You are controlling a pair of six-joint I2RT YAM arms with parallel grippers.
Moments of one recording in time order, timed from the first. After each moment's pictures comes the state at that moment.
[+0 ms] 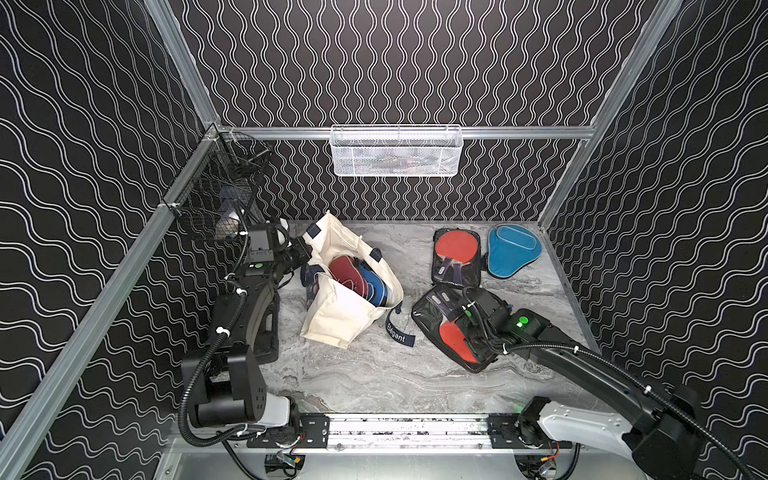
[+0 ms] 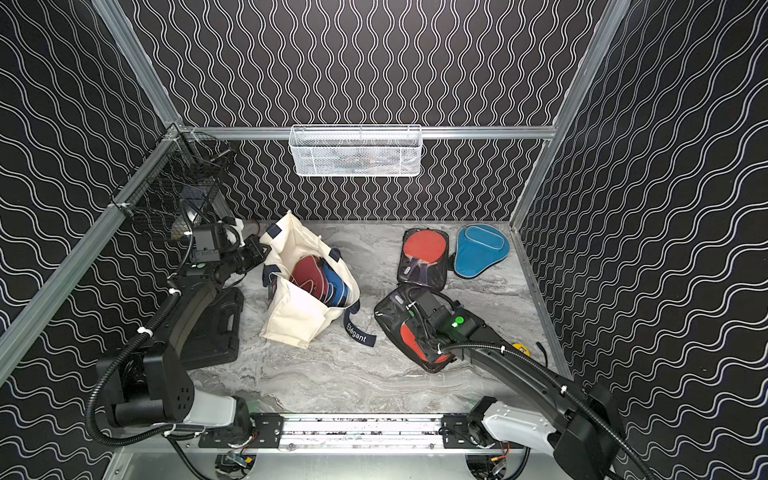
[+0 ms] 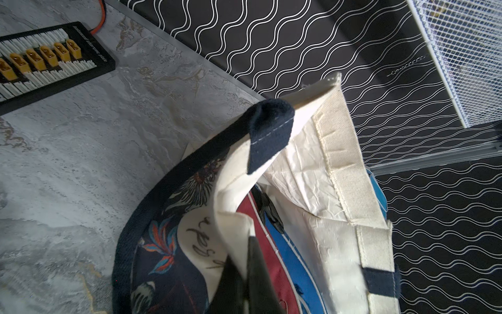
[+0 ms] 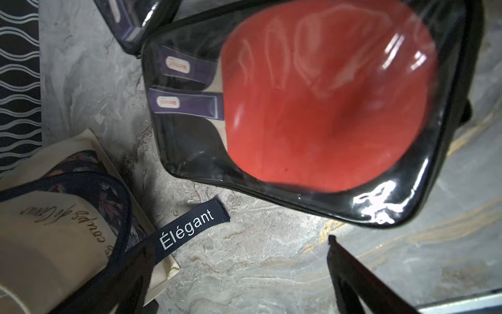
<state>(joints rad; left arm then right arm) 0.18 1.43 1.14 -0.30 0.39 -0.53 0.75 1.10 0.84 -0.82 0.16 1.66</state>
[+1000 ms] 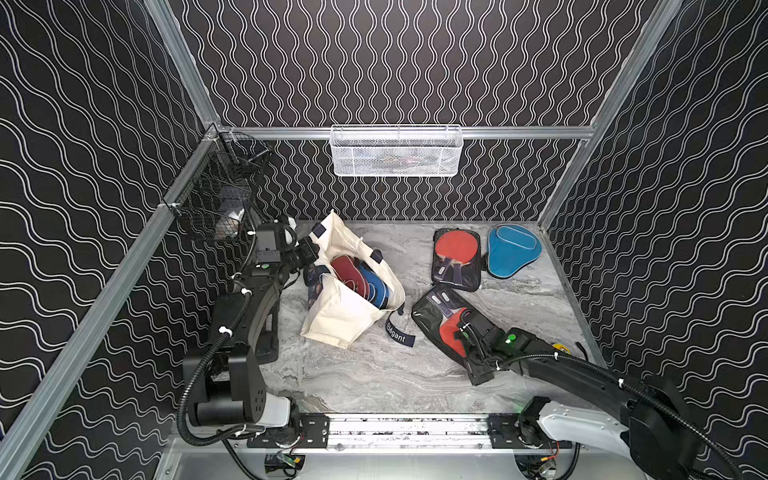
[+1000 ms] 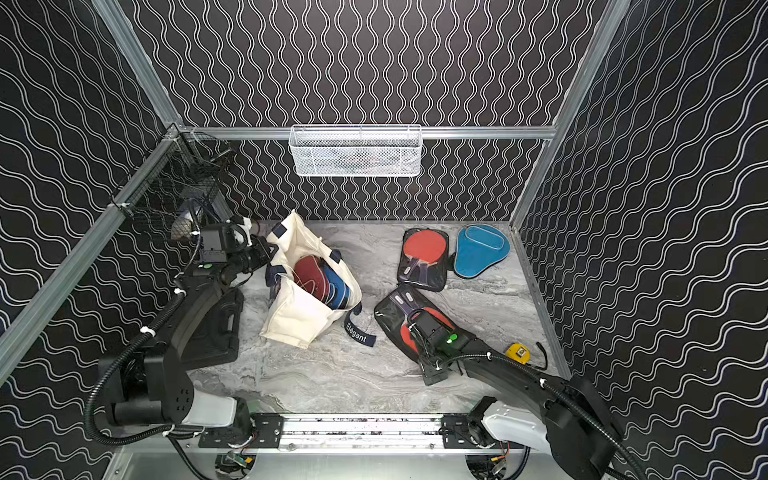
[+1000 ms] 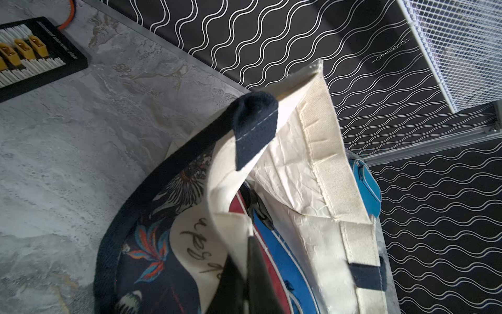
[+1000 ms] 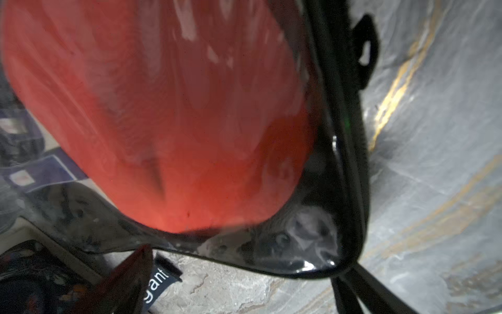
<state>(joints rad) 0.12 1.43 1.13 -0.27 0.39 -0.53 0.72 1.12 0.58 -0.67 0.13 1.94</state>
